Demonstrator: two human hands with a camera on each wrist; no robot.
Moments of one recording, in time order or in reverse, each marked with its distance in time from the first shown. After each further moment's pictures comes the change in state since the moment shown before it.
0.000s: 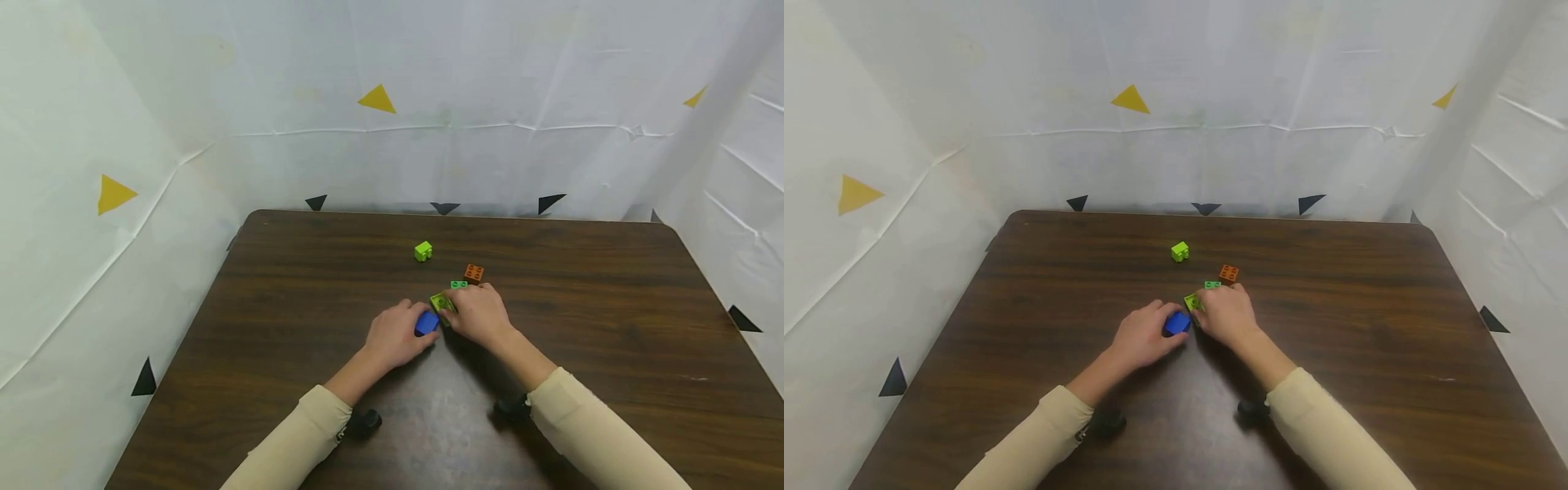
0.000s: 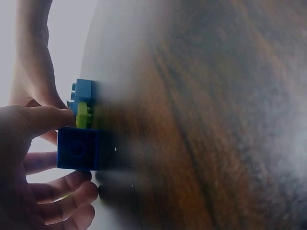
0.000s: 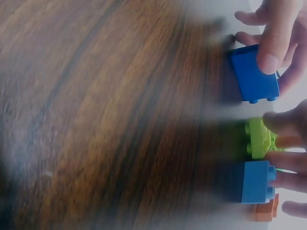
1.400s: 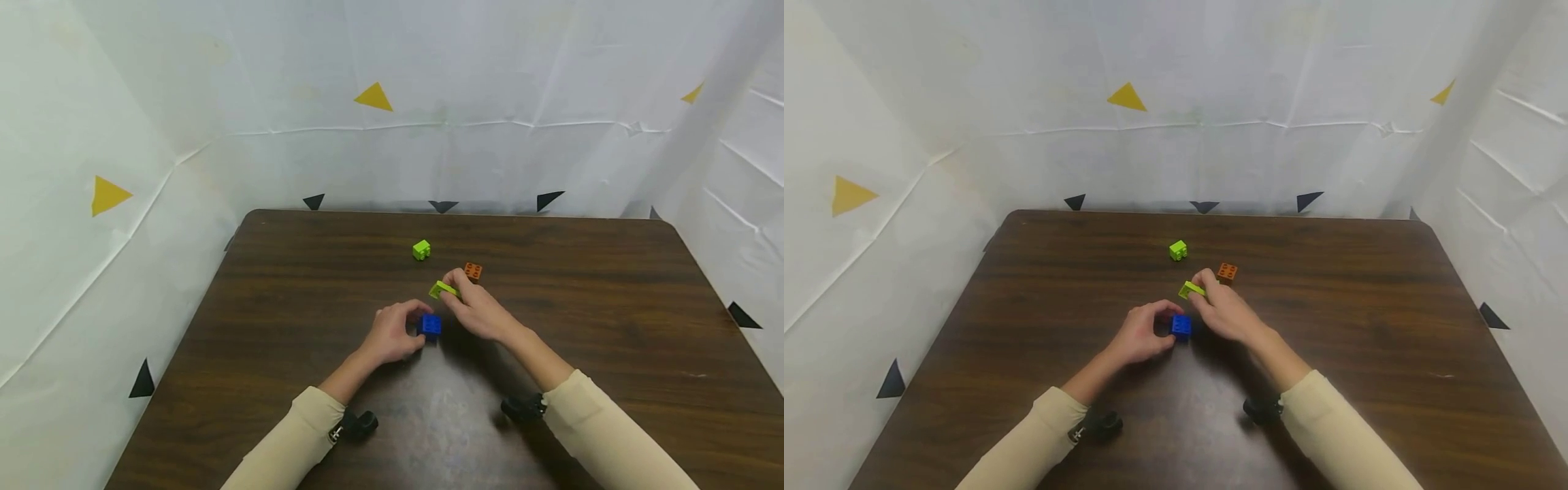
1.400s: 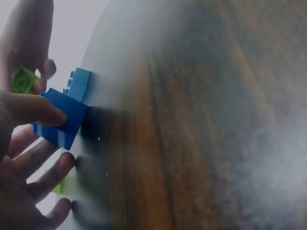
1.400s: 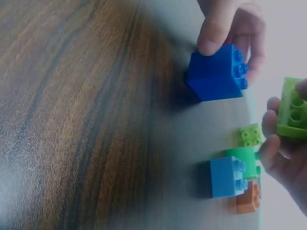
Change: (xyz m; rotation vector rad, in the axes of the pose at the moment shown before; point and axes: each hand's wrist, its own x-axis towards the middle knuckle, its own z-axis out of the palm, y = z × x) left_hand 0.006 -0.015 0.009 -0.399 -0.027 0.034; right_hand -0.006 0.003 -0.025 0.729 -0.108 0.101
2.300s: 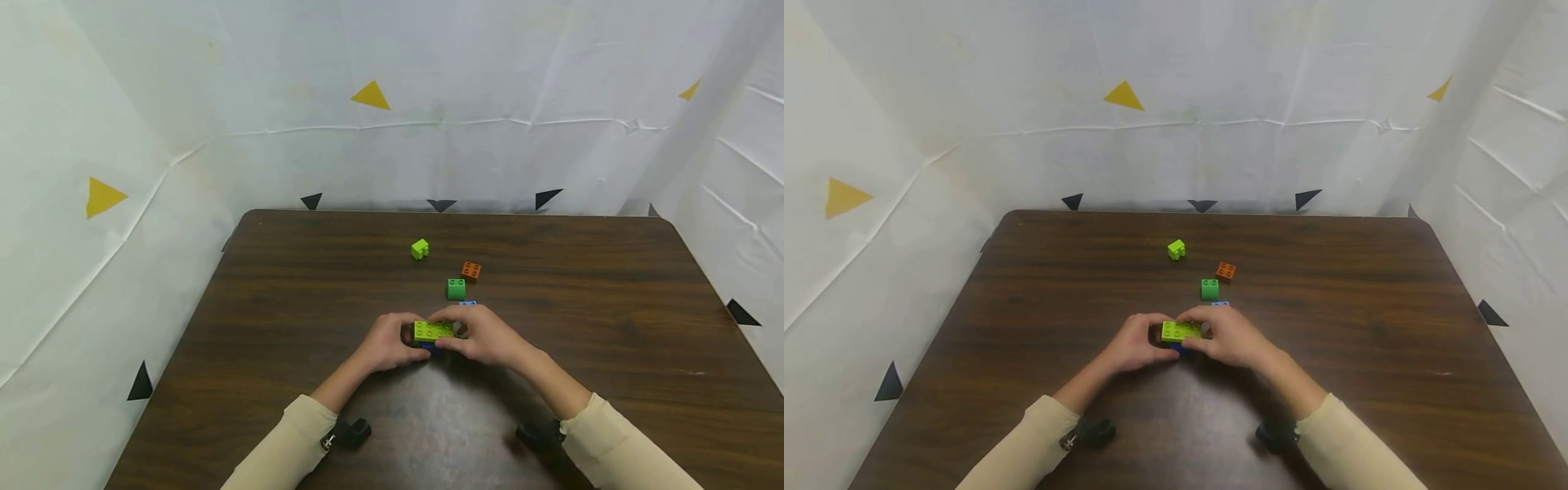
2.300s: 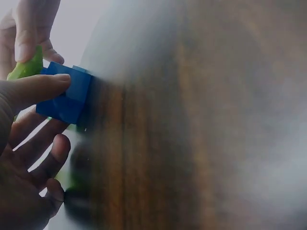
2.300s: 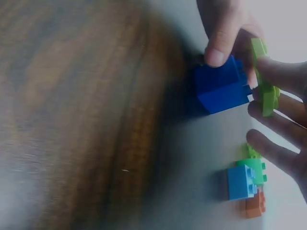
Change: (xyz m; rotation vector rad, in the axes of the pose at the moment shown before) left_hand -0.015 -0.011 0.004 -0.121 -0.059 0.020; right_hand -0.032 0.000 0.008 -0.043 -0.144 -0.241
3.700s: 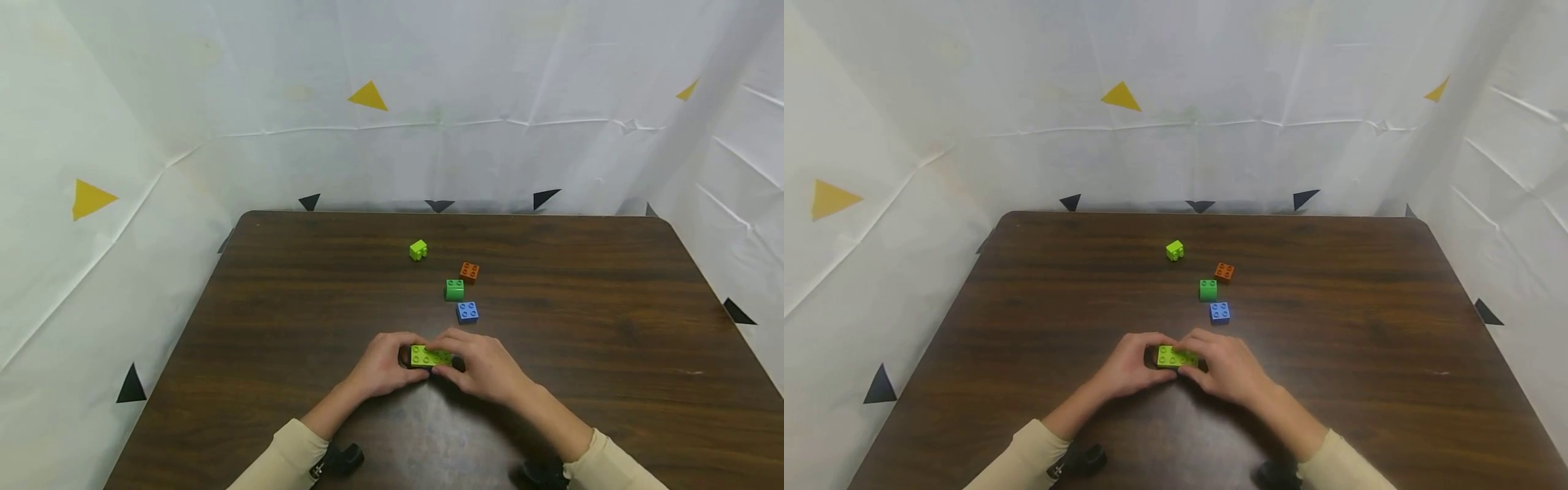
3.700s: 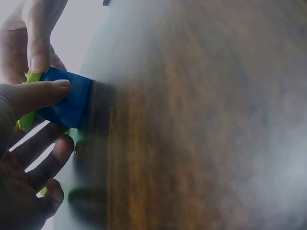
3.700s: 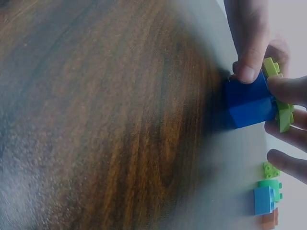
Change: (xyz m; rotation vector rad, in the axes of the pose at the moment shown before) left_hand -0.032 0.010 0.006 -0.007 -0.003 0.100; right_hand -0.030 -0.017 0.033 -0.246 0.213 -0.189
